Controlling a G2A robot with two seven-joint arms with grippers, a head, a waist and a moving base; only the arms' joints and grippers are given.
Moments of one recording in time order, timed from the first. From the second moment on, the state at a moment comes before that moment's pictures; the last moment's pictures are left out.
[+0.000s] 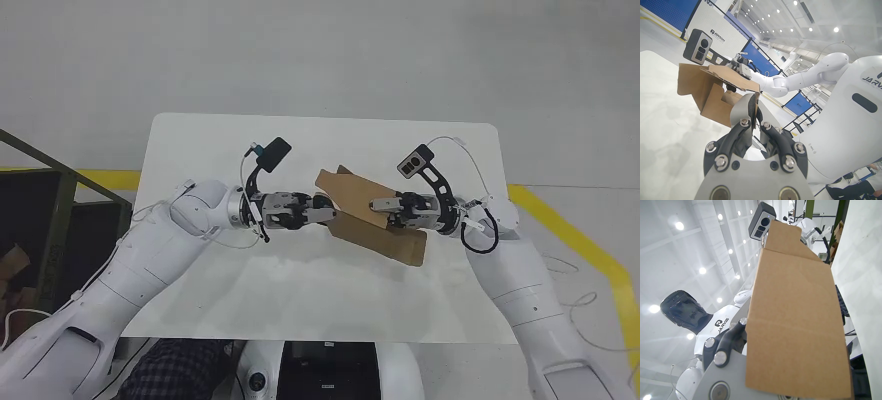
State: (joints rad) left arm 0.90 -0.93 -0.81 -1.43 -0.35 -1.01 -0.81; right arm -0.99 -1.20 1.13 -1.23 0.85 -0.14 1.45
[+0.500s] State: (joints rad) left arm 0.90 -0.93 -0.82 -1.43 -0.36 -1.01 -0.81; right arm -0.99 -1.20 1.13 -1.24 0.86 -0.14 1.46
